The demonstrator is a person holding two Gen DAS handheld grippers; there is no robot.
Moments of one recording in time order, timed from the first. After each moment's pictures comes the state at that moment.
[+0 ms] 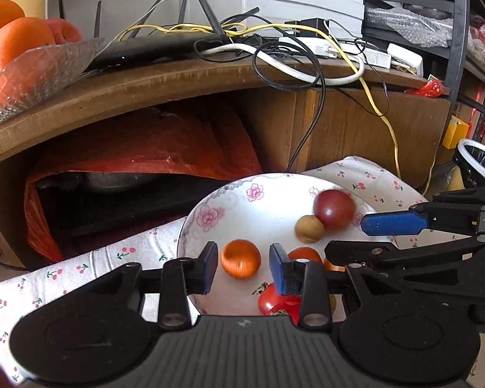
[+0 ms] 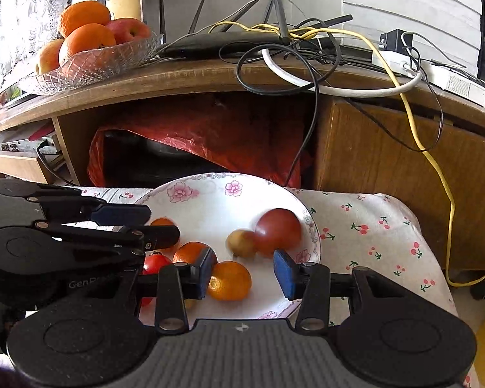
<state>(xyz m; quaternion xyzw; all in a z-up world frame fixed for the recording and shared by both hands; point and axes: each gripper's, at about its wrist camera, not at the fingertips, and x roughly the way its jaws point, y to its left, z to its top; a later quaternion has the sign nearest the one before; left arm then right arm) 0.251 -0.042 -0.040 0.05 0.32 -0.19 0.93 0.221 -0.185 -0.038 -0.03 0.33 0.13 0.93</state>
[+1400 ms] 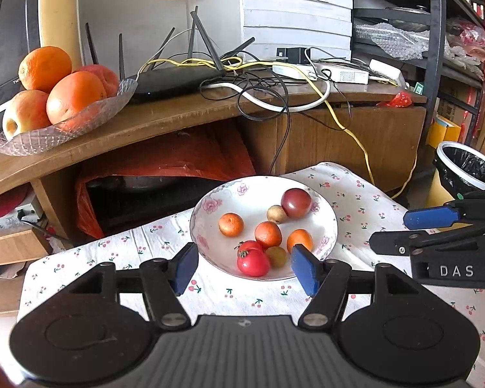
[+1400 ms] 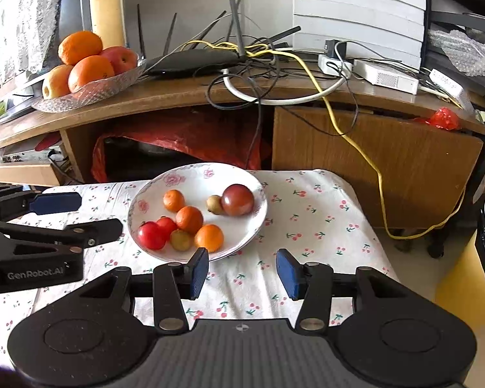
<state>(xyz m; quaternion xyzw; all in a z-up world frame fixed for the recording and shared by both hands) 0.148 -0.038 0.017 0.06 0.31 -0.16 0.94 0.126 -0.212 0.013 -0.01 0.35 0.07 0.94</state>
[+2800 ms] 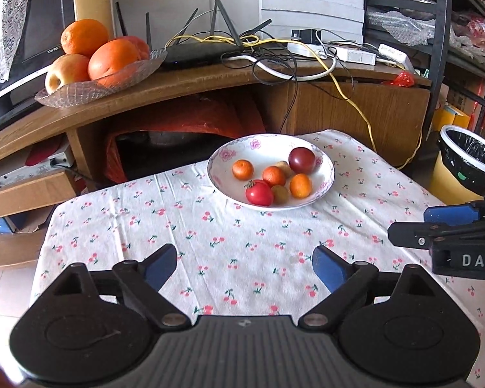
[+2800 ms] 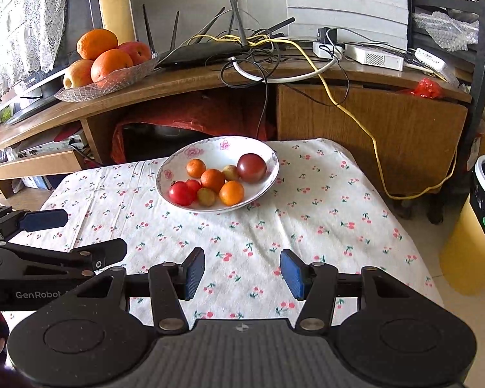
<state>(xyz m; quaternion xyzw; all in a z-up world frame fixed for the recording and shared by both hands) 0.080 -0.021 0.008 0.05 0.34 -0.12 0.93 0.062 -0.205 0.012 0.02 0.36 0.07 0.93</state>
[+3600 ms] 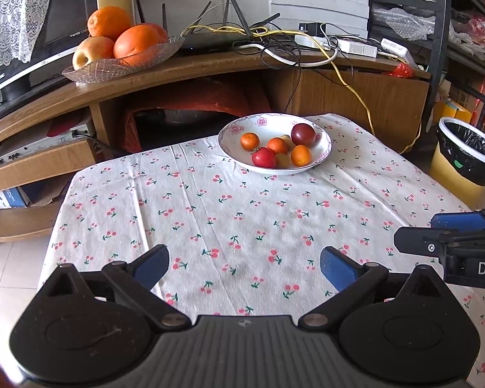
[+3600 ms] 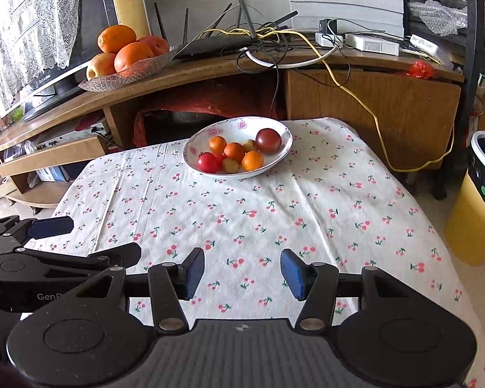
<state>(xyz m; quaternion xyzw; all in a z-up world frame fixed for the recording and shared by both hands) 0.026 -0.009 0.003 0.04 0.35 -0.10 0.93 0.005 -0.190 0.013 0.04 0.37 0.07 0.93</state>
